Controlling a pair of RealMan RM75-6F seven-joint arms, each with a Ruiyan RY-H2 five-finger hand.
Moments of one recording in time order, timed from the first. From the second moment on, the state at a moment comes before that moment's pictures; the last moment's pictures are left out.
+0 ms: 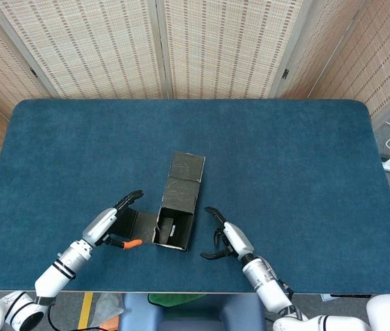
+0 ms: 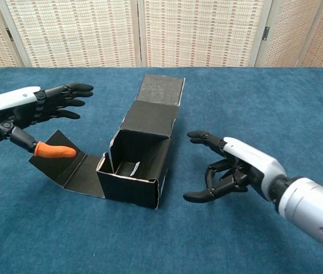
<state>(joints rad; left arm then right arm) -0.60 -1.41 0.01 -1.46 1.55 1.12 -0.73 0.52 -1.82 0.08 -1.48 -1.19 1.04 0.34</state>
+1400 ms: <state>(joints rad) -0.49 -1.48 -0.03 -1.36 1.62 1.41 -0.67 0.64 -2.17 0.41 -1.05 -1.22 0.97 0.60</state>
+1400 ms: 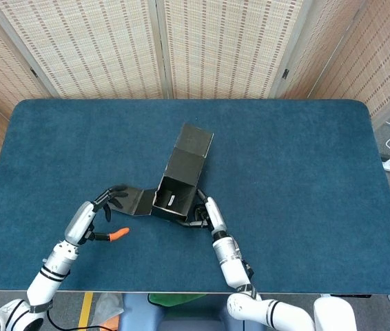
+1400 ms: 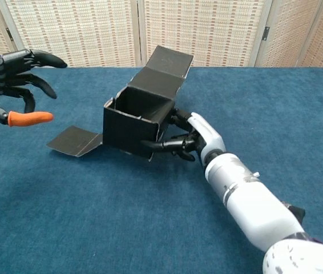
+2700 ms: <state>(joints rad) -0.63 -1.70 -0.04 -0.91 1.82 1.57 -0.46 0.55 -1.84 0.24 -1.41 -1.37 0.89 0.94</state>
